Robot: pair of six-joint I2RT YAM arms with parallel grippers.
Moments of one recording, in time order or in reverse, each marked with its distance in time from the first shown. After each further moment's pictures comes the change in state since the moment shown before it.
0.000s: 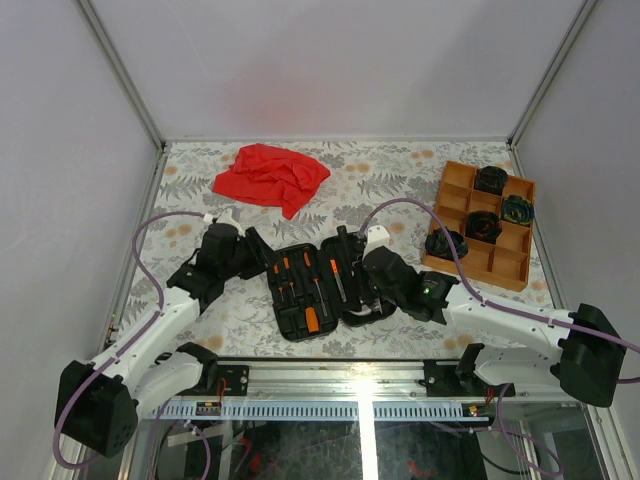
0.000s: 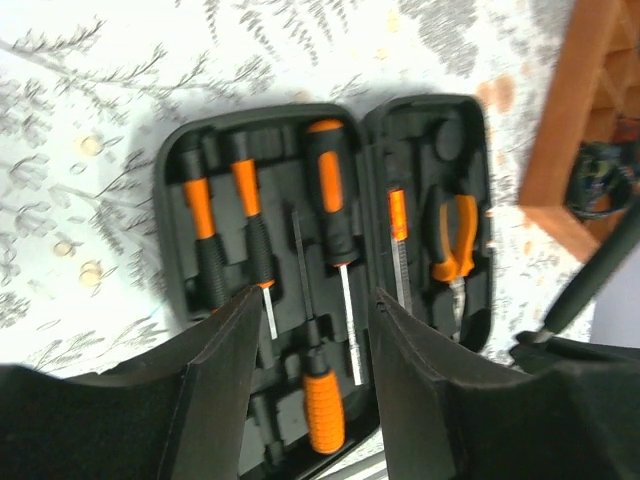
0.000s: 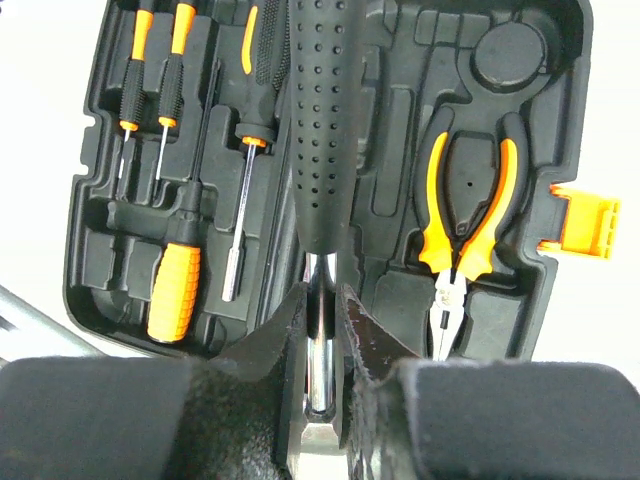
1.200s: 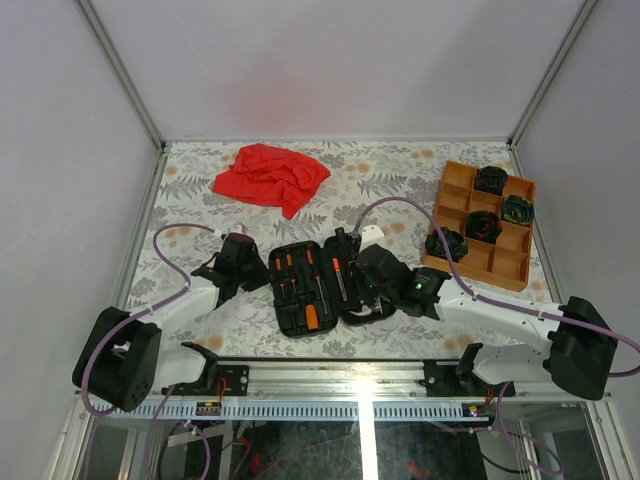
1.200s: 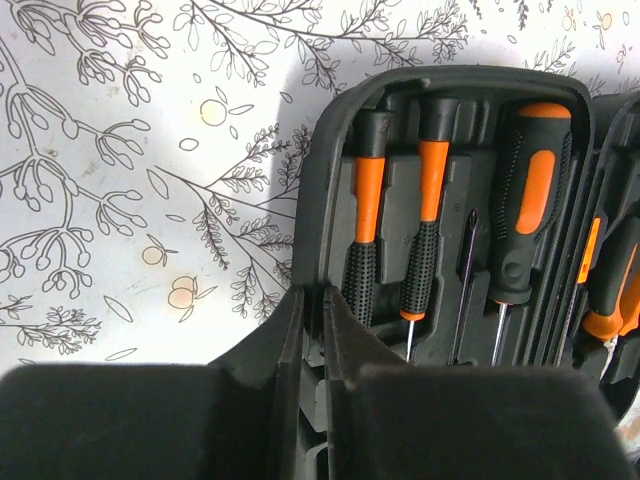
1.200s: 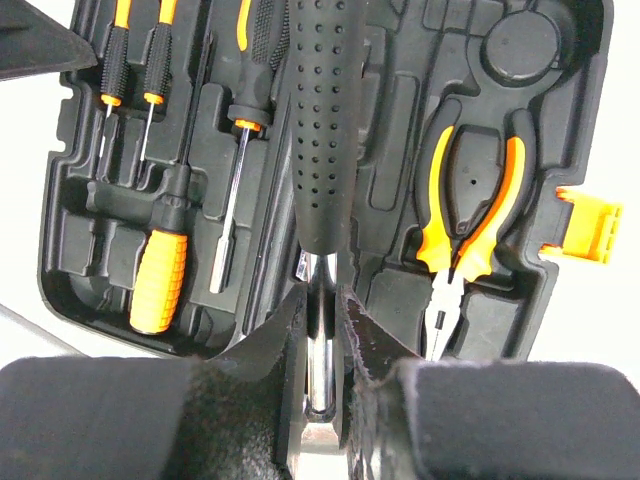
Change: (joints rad) left arm 0.005 0.266 -0.129 0.137 -0.111 -0.014; right arm 0.000 0.062 0.044 -0.050 0.007 -0.012
